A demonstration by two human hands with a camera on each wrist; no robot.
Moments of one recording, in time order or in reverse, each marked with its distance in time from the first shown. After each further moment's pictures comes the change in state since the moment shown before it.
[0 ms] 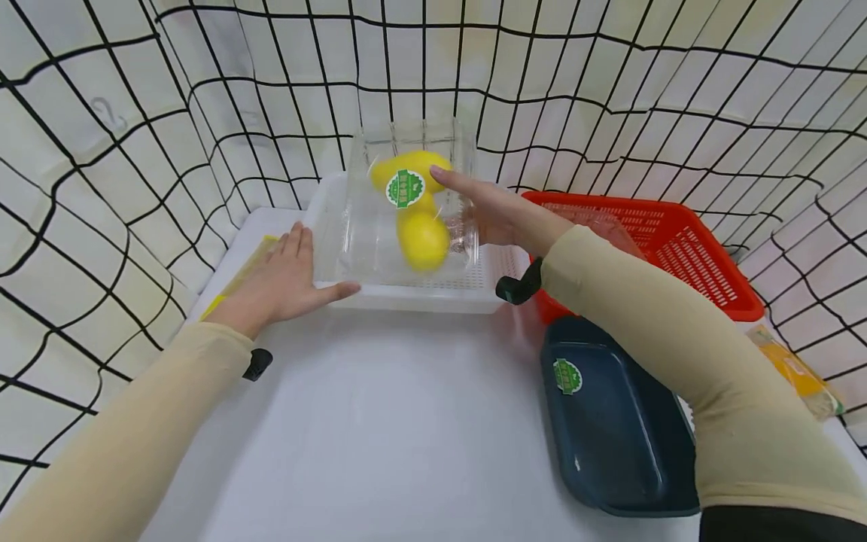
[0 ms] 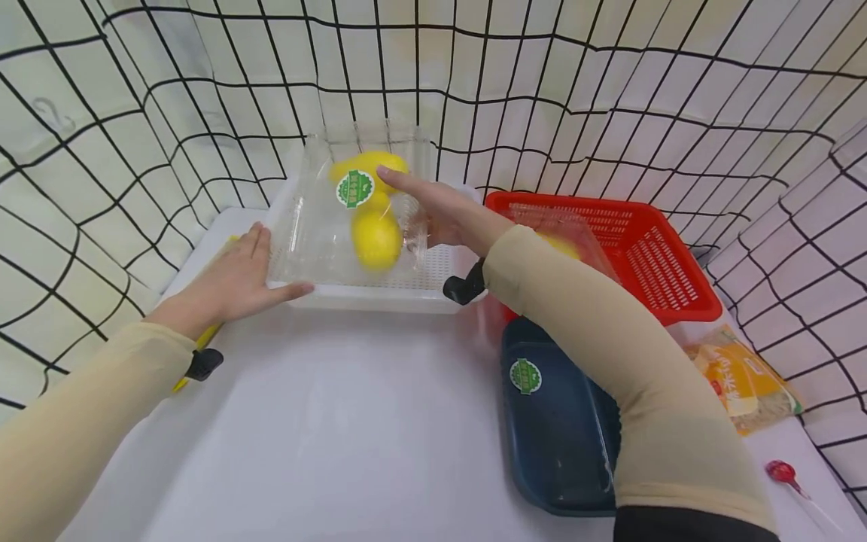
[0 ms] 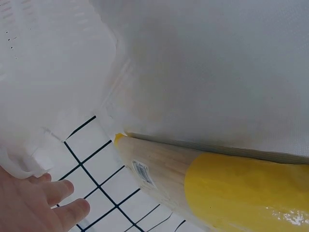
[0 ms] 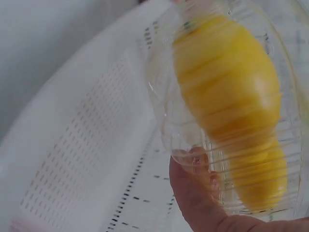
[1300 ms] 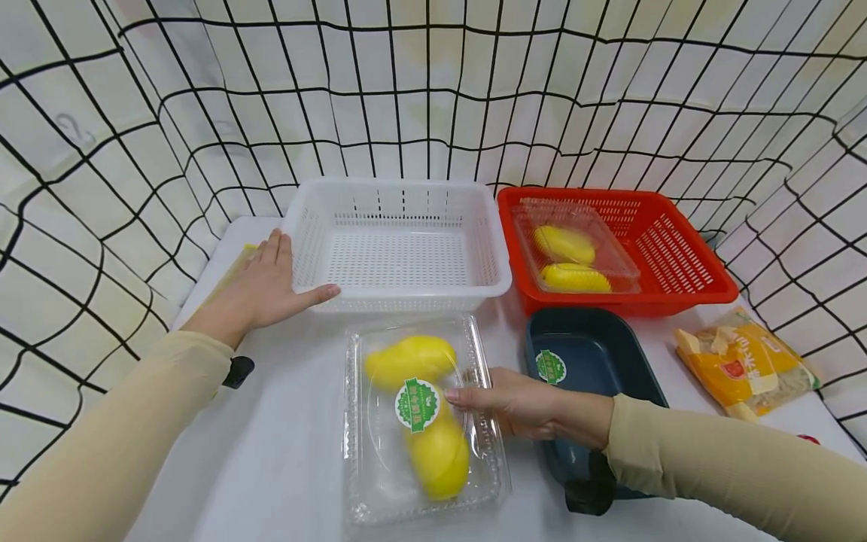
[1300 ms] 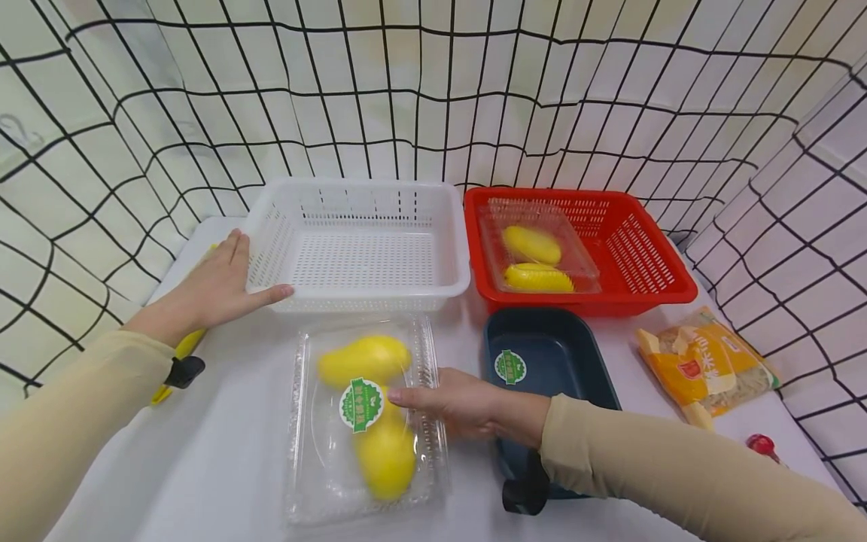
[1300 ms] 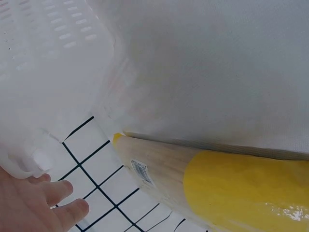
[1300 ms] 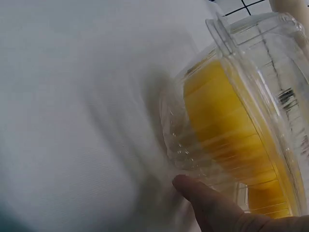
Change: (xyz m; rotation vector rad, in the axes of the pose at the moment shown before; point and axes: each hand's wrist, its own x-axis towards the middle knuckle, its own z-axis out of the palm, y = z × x) left_hand 0.002 0.001 0.002 0.015 0.018 0.010; right_hand -0.128 0.186 0.038 0.112 -0.333 0.109
